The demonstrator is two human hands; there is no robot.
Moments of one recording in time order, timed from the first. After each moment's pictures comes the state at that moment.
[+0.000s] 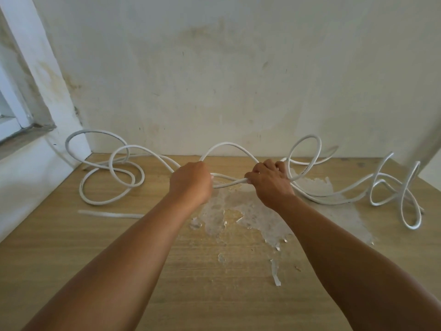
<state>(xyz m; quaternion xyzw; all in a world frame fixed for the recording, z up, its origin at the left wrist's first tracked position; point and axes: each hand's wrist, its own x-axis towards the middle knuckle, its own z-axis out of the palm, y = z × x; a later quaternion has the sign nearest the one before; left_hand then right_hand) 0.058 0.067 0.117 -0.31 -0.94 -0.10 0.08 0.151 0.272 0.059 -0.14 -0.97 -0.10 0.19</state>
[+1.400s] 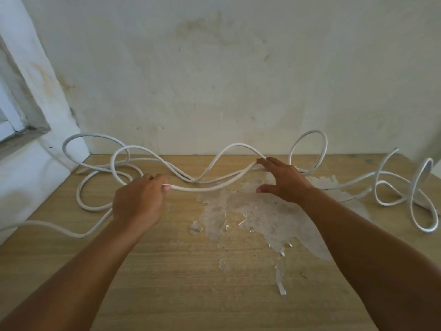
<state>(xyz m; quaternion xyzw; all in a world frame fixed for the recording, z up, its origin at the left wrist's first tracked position) 0.020 -0.018 0.086 -0.29 -0.94 -0.07 0.18 0.156 0.326 0.064 -0.15 -0.98 0.08 0.10</state>
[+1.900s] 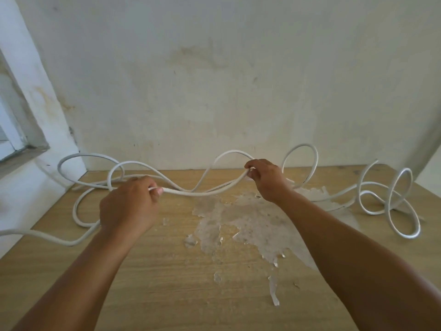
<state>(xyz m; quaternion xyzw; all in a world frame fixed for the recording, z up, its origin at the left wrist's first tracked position) 0.038 -0.023 0.125 -0.23 -0.94 -0.18 0.19 0.138 0.296 0.091 -0.16 -0.91 0.25 0.28</state>
